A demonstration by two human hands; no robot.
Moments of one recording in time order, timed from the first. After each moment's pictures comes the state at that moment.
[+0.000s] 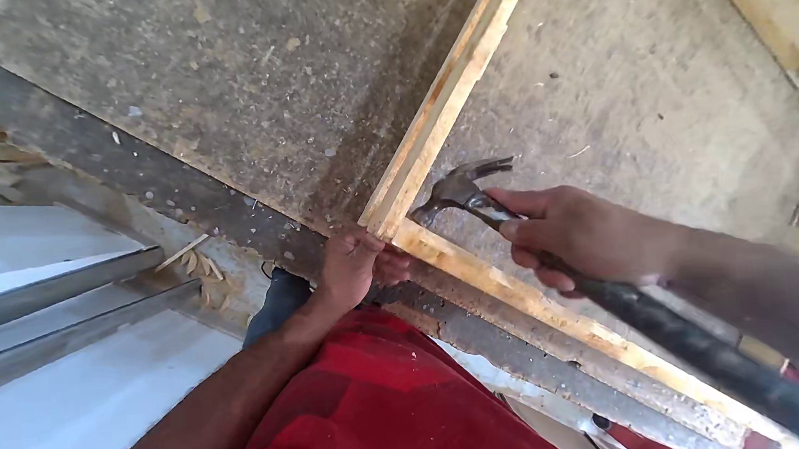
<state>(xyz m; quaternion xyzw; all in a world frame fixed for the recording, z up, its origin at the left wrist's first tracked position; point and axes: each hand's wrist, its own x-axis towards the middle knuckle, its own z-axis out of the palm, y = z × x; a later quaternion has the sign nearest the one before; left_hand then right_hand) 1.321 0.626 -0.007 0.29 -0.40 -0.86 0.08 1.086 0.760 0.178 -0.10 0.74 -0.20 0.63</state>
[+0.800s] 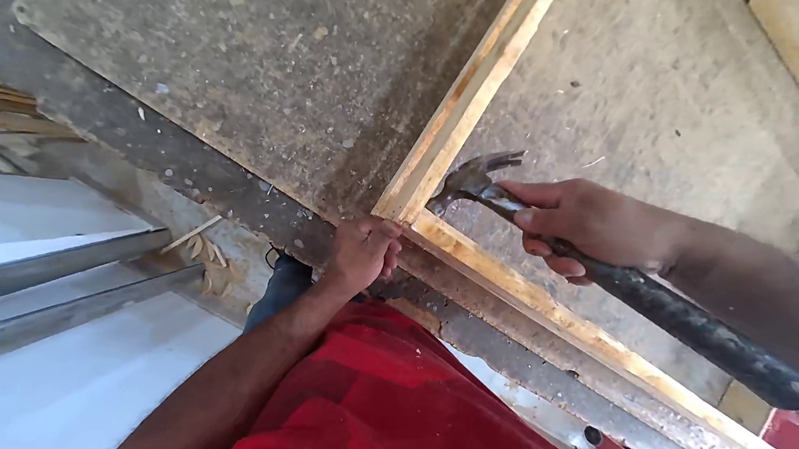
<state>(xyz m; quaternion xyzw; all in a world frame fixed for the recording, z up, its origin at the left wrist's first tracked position) 1.323 0.615 -0.008 0.31 -0.59 -0.74 0.08 1.083 0.757 0.164 -0.10 0.71 -0.20 0.67</state>
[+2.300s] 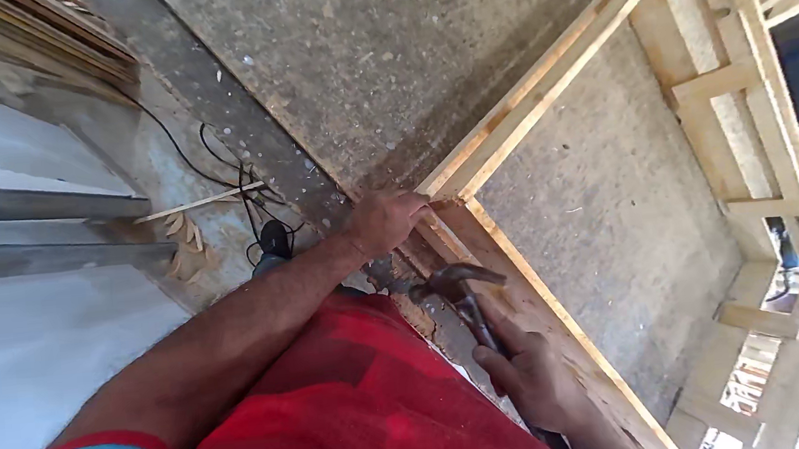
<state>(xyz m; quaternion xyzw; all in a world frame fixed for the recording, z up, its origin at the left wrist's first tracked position) 1.337 0.583 -0.028 0.11 -0.88 -0.38 0.26 1.273 0.856 0.144 -0.28 0.80 -0.22 0.49</state>
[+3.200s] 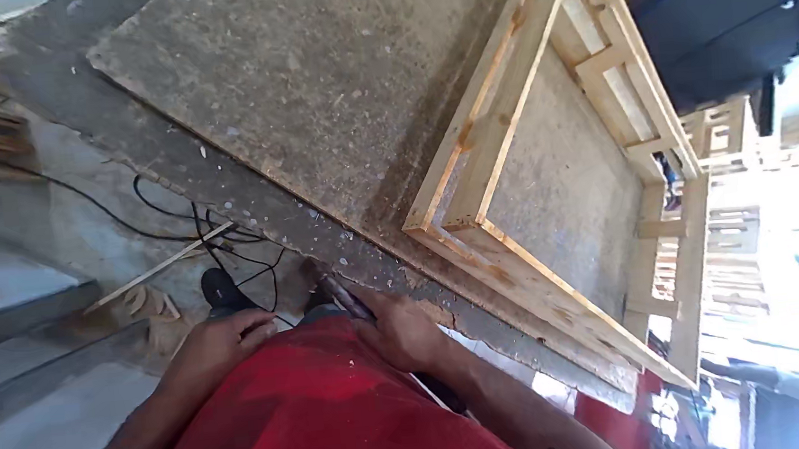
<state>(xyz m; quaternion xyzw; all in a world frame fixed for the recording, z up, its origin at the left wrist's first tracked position) 1.603 0.421 -0.060 0.23 -0.82 -0.50 -0.14 1.395 0.622 0.088 -0.34 0.82 -0.09 0.45</state>
